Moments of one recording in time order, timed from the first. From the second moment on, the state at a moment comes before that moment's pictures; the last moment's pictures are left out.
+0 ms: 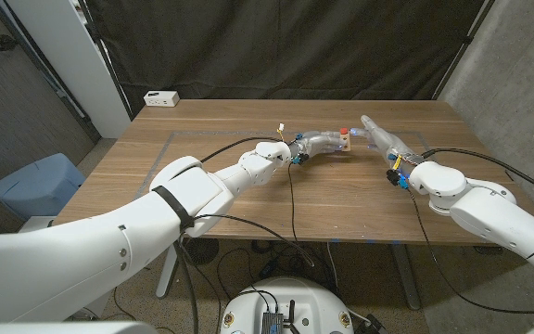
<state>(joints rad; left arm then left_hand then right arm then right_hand) 0.20 -0.13 0.76 -0.36 -0.42 -0.23 -0.39 0.98 0.07 0.31 -0.16 0.20 0.86 -0.21 0.20 0.19 0.83 -0.22 0.20 0.41 0.45 -0.05 0.22 0.20 0.15 0.12 0.19 0.18 -1.12 -0.96 -0.26 -2.03 0.53 -0.29 -0.24 0.03 0.08 0.06 0.15 0.29 0.41 -0.16 0.19 0.18 -0.18 -0.06 0.19 0.18 -0.17 0.06 0.21 0.21 -0.08 0.09 0.19 0.17</state>
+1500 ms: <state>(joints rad) 0.20 -0.13 0.75 -0.35 -0.41 -0.25 -0.40 0.98 0.07 0.31 -0.16 0.20 0.86 -0.21 0.20 0.19 0.83 -0.22 0.20 0.41 0.45 -0.05 0.22 0.20 0.15 0.12 0.19 0.18 -1.04 -0.93 -0.30 -1.95 0.51 -0.25 -0.17 0.03 0.08 0.06 0.15 0.29 0.38 -0.16 0.18 0.18 -0.17 -0.05 0.19 0.18 -0.17 0.06 0.21 0.21 -0.08 0.09 0.19 0.17</state>
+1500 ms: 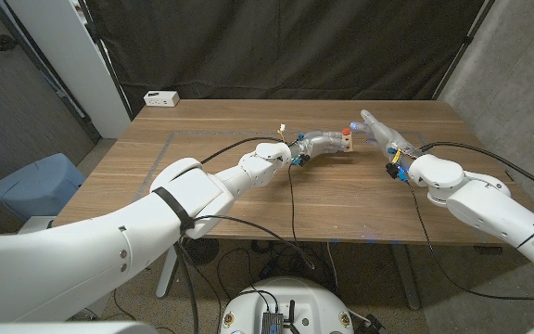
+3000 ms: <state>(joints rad) 0.20 -0.13 0.75 -0.35 -0.41 -0.26 -0.41 0.98 0.07 0.31 -0.16 0.21 0.86 -0.21 0.20 0.19 0.83 -0.22 0.20 0.41 0.45 -0.05 0.22 0.20 0.15 0.12 0.19 0.18 -1.02 -0.93 -0.32 -1.95 0.51 -0.25 -0.16 0.03 0.08 0.06 0.15 0.29 0.38 -0.16 0.18 0.18 -0.17 -0.05 0.19 0.18 -0.17 0.06 0.21 0.21 -0.08 0.09 0.19 0.17</state>
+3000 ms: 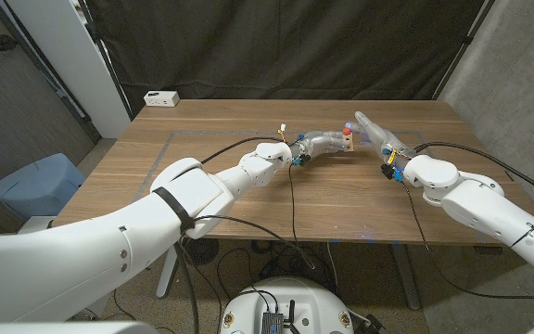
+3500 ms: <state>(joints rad) 0.21 -0.13 0.75 -0.36 -0.41 -0.28 -0.43 0.98 0.07 0.31 -0.16 0.21 0.86 -0.21 0.20 0.19 0.83 -0.22 0.20 0.41 0.45 -0.05 0.22 0.20 0.15 0.12 0.19 0.18 -1.05 -0.93 -0.31 -1.97 0.51 -0.26 -0.18 0.03 0.08 0.06 0.15 0.29 0.38 -0.17 0.18 0.18 -0.17 -0.05 0.19 0.18 -0.17 0.06 0.21 0.21 -0.08 0.09 0.19 0.17</state>
